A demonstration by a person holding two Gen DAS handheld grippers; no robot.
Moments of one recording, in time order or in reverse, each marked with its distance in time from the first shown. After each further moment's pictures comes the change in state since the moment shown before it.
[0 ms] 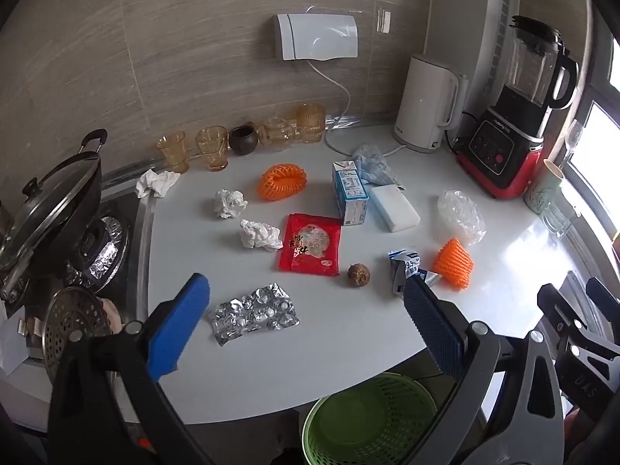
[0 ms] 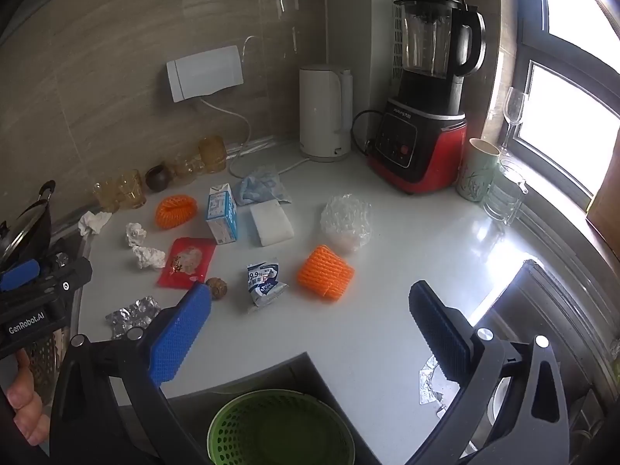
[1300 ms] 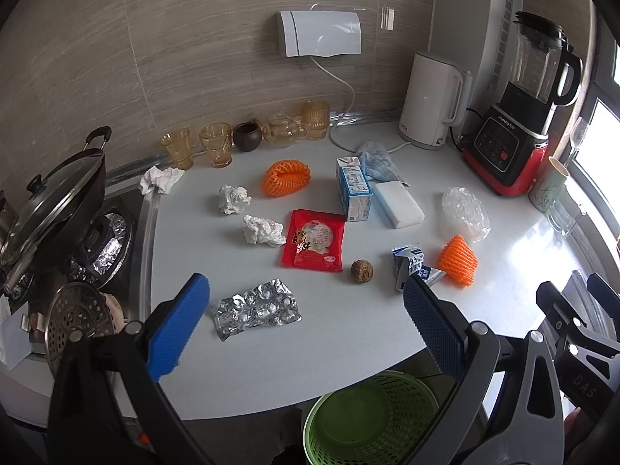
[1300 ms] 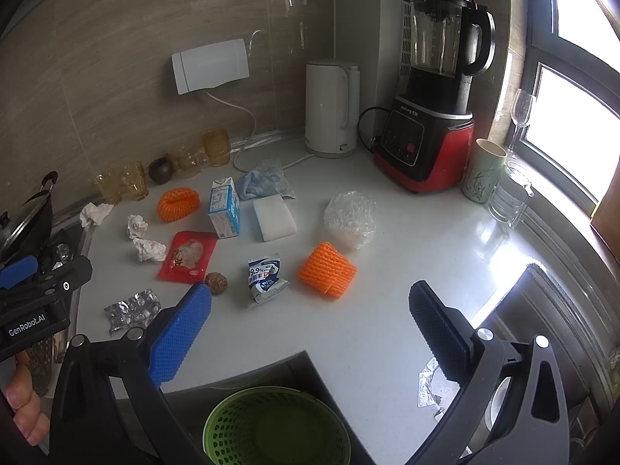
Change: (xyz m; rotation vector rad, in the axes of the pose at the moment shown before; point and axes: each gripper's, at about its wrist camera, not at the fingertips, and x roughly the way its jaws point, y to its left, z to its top) left arm 0.002 0.000 -0.003 0.001 0.012 0.020; right arm 0.005 0.005 0.000 -0.022 0.014 0.009
